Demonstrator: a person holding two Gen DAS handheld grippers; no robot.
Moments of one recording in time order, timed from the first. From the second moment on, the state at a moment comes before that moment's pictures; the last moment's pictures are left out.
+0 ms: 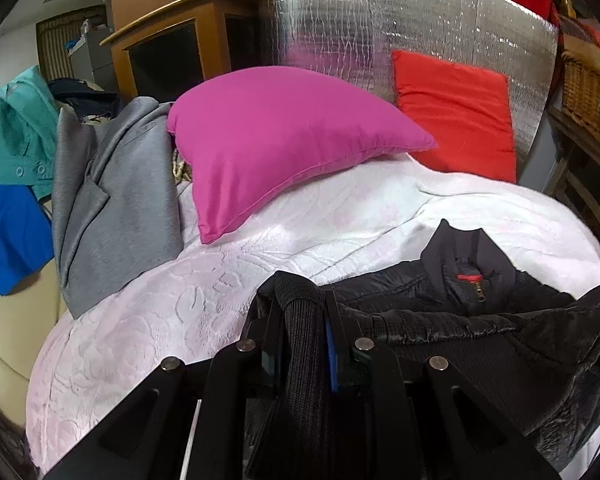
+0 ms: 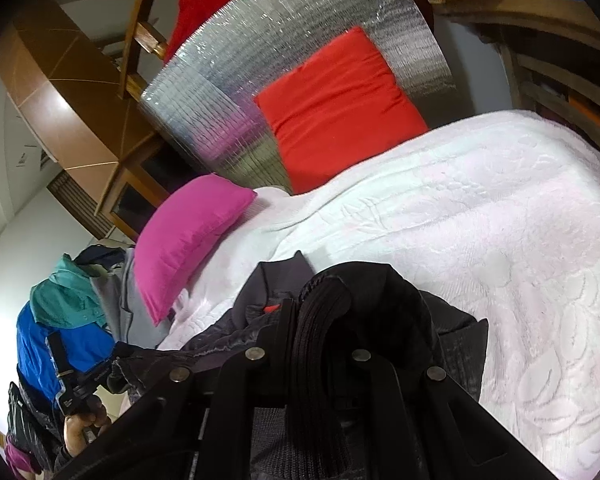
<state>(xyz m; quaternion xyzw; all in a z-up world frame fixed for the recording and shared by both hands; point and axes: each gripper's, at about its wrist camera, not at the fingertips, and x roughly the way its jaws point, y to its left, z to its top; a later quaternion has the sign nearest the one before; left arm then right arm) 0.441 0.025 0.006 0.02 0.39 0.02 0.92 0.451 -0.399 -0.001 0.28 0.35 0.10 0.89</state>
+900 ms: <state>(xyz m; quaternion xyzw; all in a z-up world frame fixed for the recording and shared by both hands) 0.533 0.008 -0.053 0.08 0.45 0.03 0.89 0.549 -0.415 -0.078 0.29 0.43 0.06 0.85</state>
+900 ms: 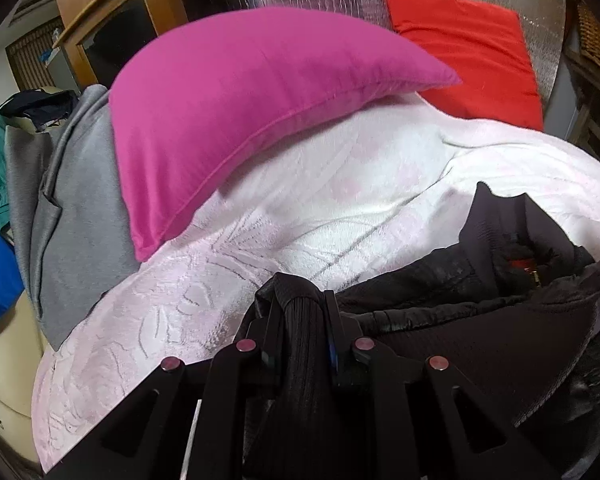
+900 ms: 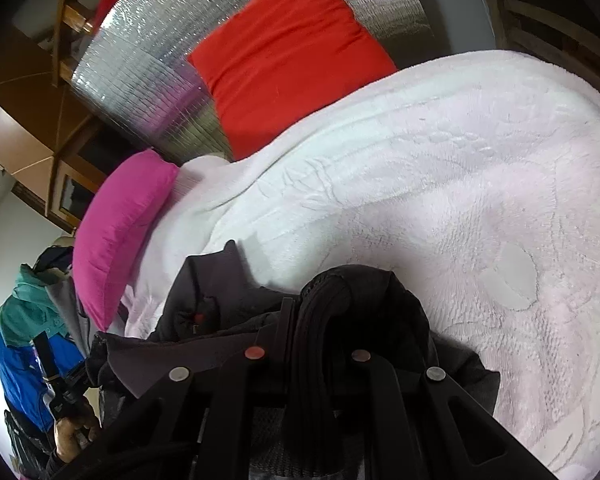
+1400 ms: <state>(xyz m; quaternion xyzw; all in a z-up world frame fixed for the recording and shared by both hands) 0.561 0.008 -0.083 0.06 0.48 0.02 0.87 0.573 -0.412 -0.107 0.28 0.47 0.05 0.84</state>
